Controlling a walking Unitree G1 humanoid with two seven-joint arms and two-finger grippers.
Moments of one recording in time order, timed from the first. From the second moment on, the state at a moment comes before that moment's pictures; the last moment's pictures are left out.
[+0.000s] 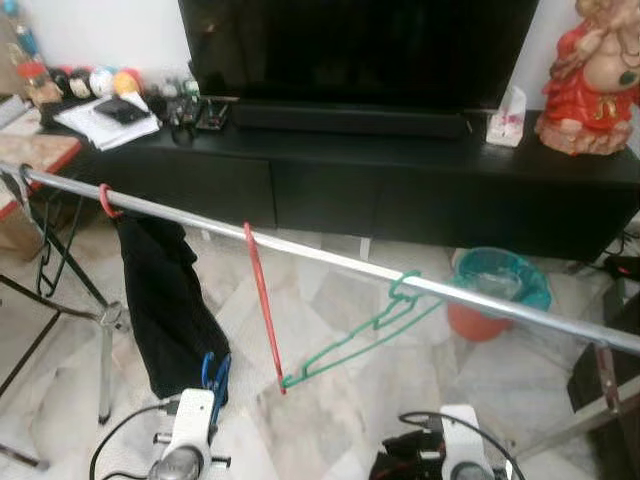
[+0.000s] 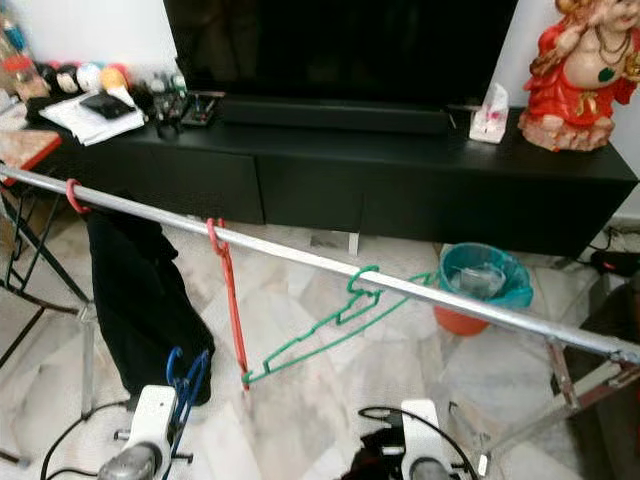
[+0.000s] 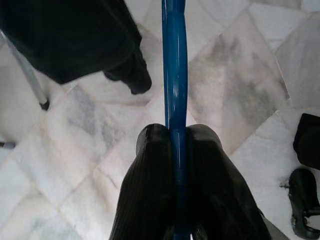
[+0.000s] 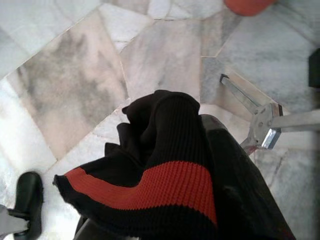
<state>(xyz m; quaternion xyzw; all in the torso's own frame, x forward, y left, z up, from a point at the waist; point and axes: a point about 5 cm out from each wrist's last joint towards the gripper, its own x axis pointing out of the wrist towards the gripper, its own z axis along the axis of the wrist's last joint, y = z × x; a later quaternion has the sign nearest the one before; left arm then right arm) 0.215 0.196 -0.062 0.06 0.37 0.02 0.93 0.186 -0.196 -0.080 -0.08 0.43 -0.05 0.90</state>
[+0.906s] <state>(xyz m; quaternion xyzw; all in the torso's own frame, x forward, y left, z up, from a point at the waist) 0.214 0.205 -0.063 0.06 0.39 0.02 0.92 0.194 -0.184 -0.077 -0.07 0.41 -0.05 0.91</state>
